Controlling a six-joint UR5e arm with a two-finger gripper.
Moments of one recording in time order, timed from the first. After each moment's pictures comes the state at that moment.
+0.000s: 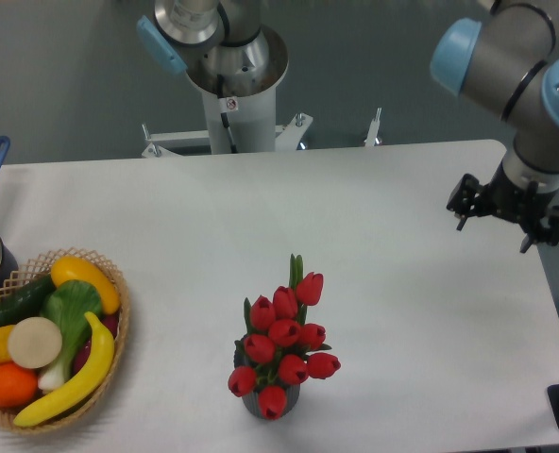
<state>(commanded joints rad) 2.79 -2.06 -1.27 -1.35 1.55 1.23</state>
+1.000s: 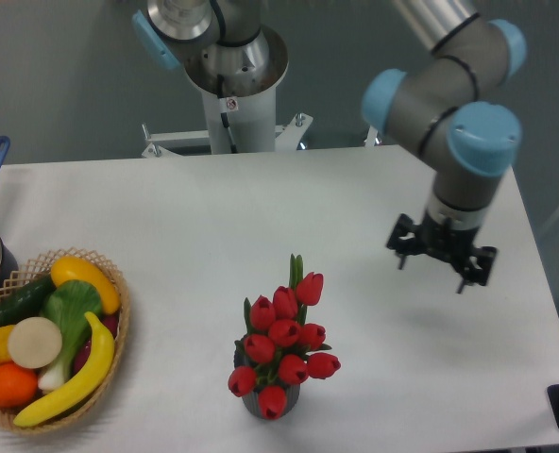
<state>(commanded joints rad) 2.69 -1.89 -1.71 -0.93 1.38 1.16</state>
